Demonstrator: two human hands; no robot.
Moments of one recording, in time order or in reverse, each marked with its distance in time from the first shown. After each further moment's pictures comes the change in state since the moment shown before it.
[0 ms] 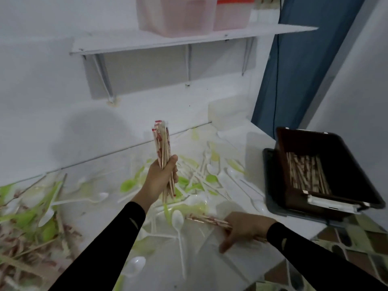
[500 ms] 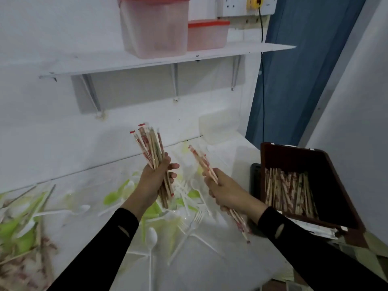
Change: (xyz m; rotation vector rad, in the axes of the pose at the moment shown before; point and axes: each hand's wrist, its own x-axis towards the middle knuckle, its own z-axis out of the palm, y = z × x) left_hand -0.015 0.050 0.064 -0.277 -0.014 -0.007; right_hand -0.029 -0.009 -0.092 0.544 0.543 -0.243
